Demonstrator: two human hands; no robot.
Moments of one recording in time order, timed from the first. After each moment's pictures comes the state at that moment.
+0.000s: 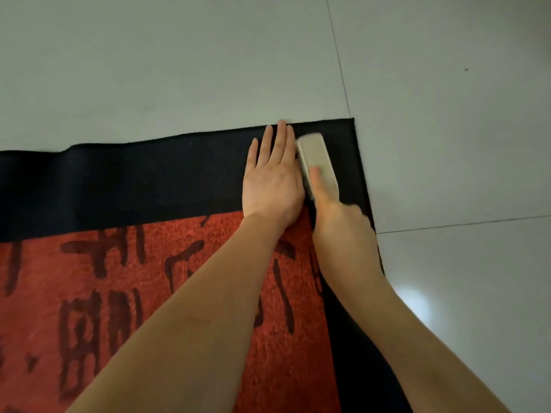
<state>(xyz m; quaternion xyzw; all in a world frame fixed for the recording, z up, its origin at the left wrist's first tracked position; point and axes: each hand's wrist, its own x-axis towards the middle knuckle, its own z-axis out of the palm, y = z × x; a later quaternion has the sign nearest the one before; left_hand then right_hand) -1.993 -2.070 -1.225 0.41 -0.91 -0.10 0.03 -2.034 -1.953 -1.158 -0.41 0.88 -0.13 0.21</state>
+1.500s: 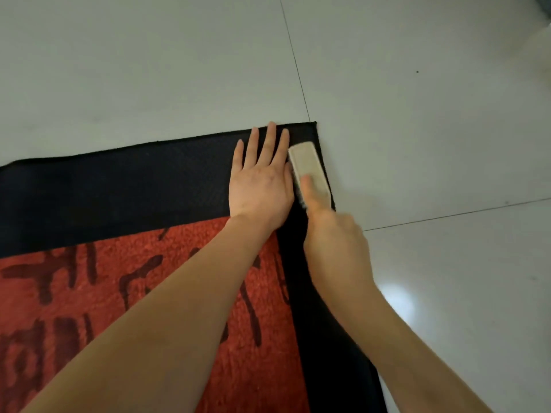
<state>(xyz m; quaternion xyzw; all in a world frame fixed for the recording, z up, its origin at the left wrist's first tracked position) -2.026 -2.055 -1.224 0.38 -0.92 -0.09 0.01 -2.057 -1.932 -1.156 -0.38 0.90 -0.13 0.19</state>
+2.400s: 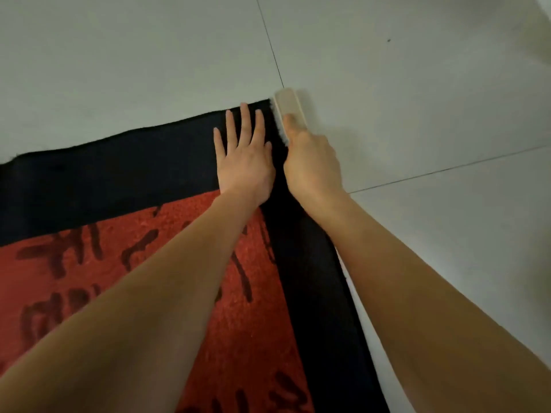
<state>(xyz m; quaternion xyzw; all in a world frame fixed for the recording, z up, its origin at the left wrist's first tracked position) -2.024 -2.038 -1.212 0.42 -0.90 -0.10 -0.01 -2.093 -1.963 -1.165 -0.36 0.90 -0.19 0.16</state>
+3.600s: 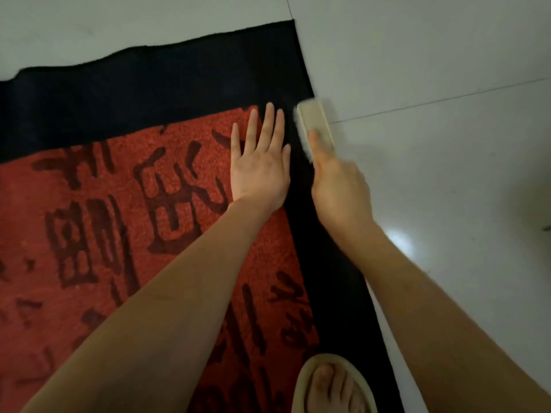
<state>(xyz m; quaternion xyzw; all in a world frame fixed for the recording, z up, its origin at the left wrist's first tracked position) -1.944 -1.938 -1.223 0.37 -0.93 -0.07 -0.02 -2.012 -1.836 -1.161 -0.34 0.91 -0.13 0.20</state>
